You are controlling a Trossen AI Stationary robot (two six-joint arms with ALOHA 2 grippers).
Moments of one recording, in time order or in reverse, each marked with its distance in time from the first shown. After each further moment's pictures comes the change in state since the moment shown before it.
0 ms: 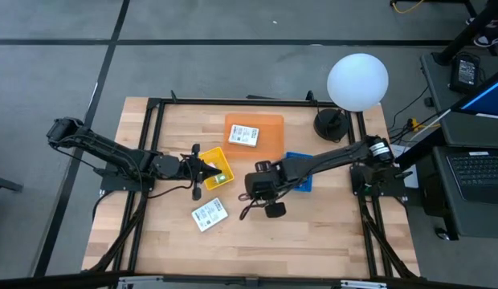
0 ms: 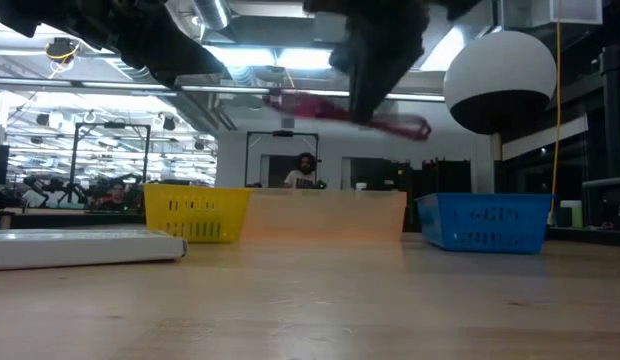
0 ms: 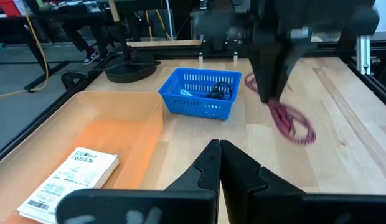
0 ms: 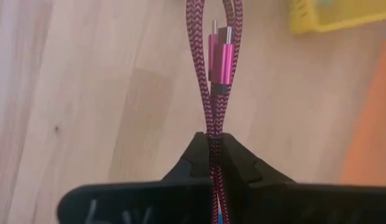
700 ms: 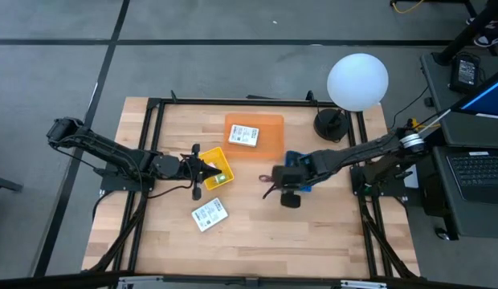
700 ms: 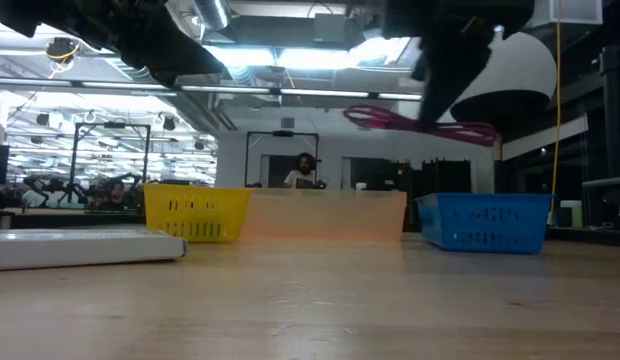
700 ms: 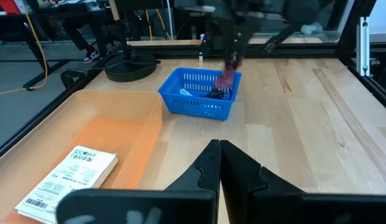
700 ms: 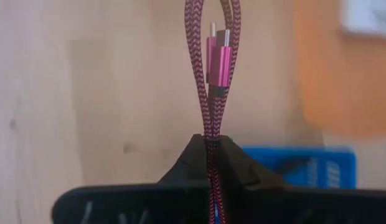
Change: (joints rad) left arm 0.000 0.000 0.000 0.000 0.000 -0.011; right arm -0.004 -0.327 -0.402 0.087 0.150 0.362
